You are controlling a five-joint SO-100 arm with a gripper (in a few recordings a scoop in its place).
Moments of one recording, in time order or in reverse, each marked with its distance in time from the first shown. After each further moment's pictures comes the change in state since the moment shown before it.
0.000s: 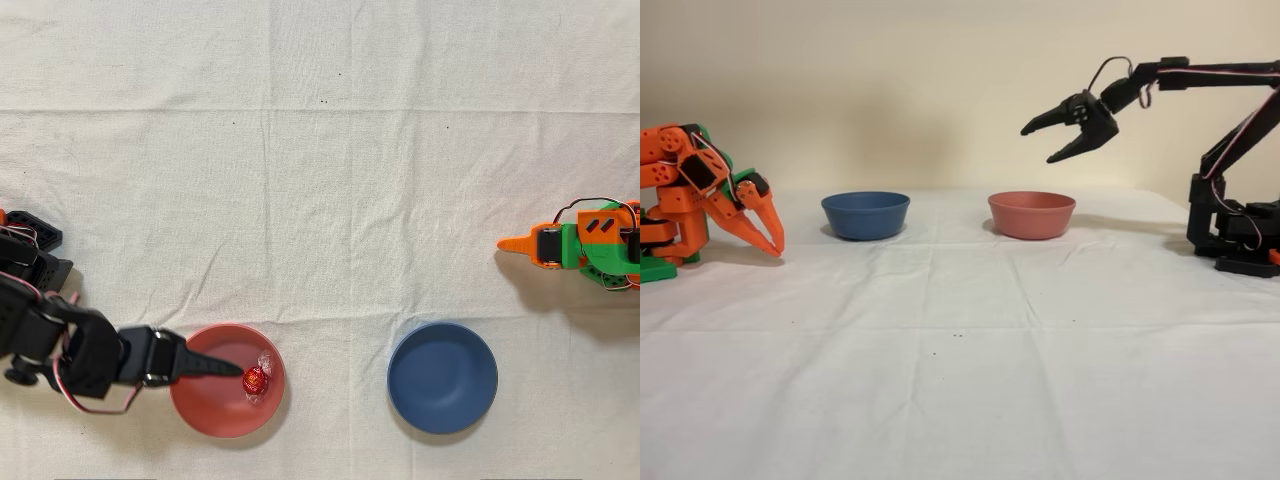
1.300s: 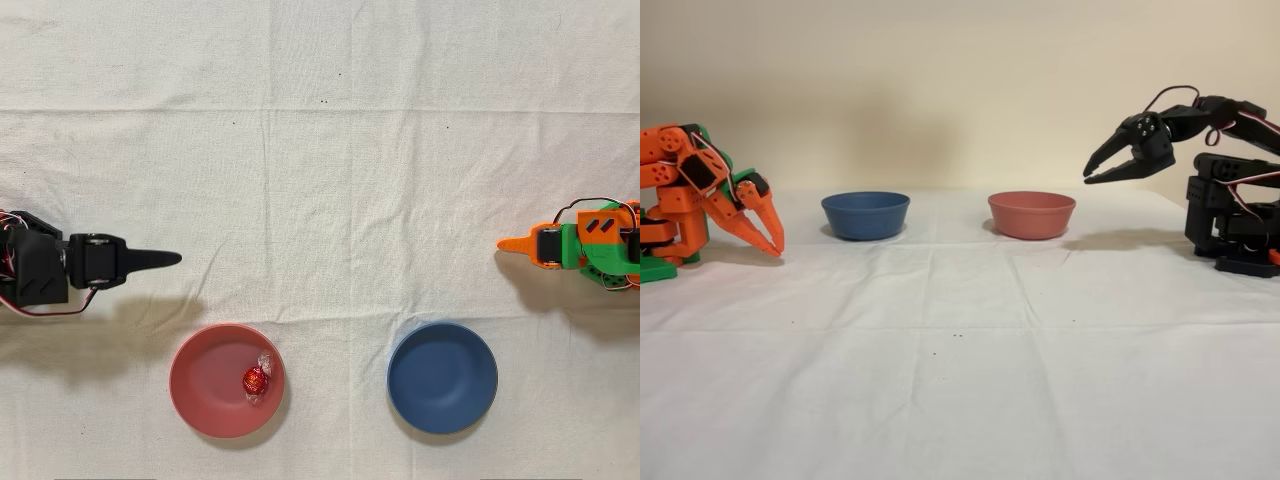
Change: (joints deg) arm -26.2 51.9 35.5 6.0 27.7
